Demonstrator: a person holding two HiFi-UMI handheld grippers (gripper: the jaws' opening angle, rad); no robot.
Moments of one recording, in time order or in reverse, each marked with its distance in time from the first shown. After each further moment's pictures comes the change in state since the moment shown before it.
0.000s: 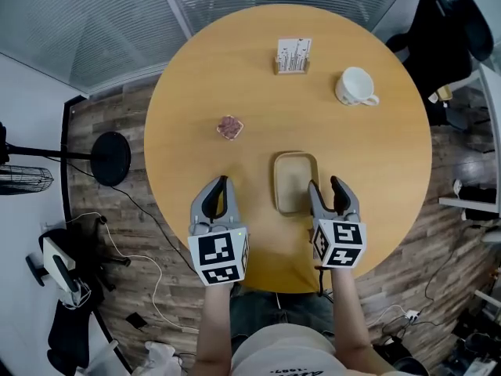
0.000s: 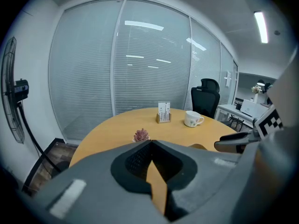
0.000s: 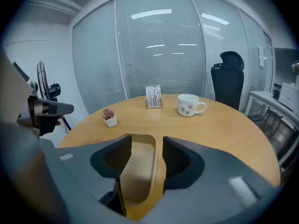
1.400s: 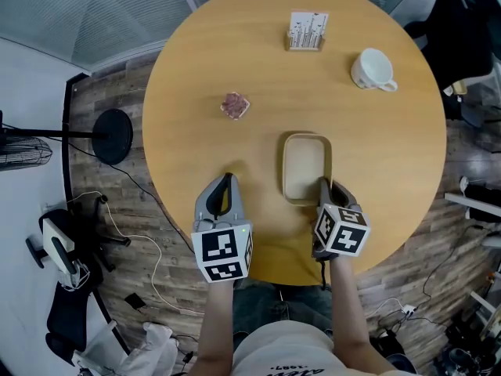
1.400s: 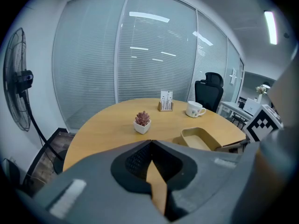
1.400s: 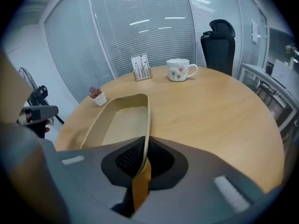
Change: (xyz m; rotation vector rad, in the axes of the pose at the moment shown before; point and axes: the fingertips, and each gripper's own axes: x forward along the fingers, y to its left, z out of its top) left arm 0.002 -0.002 -0.051 -0.050 0.090 0.024; right arm 0.020 -0.011 -0.081 0.179 0.277 -0.039
